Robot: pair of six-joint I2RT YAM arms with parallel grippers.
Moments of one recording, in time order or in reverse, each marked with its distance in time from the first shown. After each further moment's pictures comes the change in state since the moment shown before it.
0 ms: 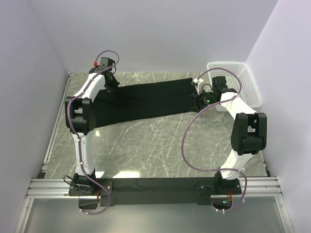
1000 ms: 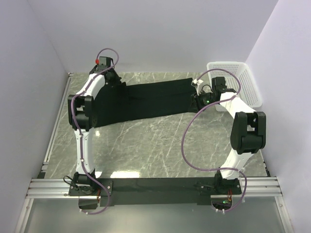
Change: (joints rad) left arm 0.032 0.109 0.086 0.212 0.193 -0.032; right arm 0.000 0.016 0.000 -0.006 0.000 -0.003
